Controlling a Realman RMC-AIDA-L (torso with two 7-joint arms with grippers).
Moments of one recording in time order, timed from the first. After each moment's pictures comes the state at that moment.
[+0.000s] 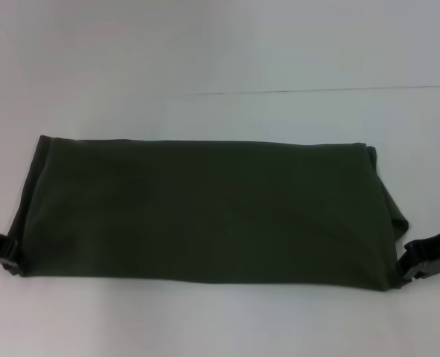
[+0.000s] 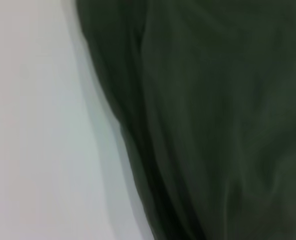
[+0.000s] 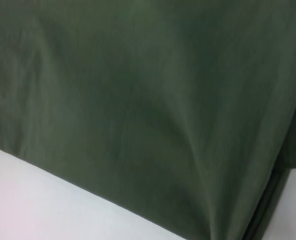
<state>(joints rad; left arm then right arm) -0.71 -1.99 0.77 0.86 2.86 1.49 -2.45 0.73 1.96 -0.80 -0.70 -2.65 -1.60 2.59</state>
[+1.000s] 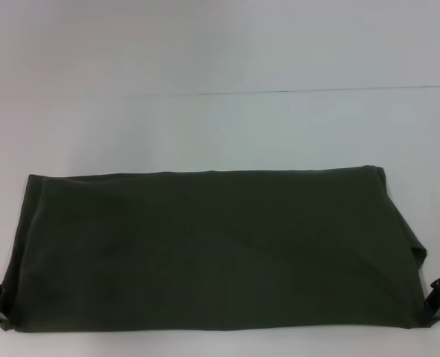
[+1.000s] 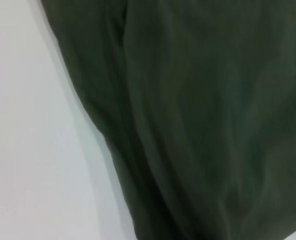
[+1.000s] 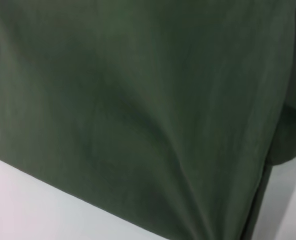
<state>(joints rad) -0.64 -2.01 0.76 0.97 2.85 1.76 -2.42 0.72 1.96 -0.80 -0.70 -2.77 -1.69 2.53</state>
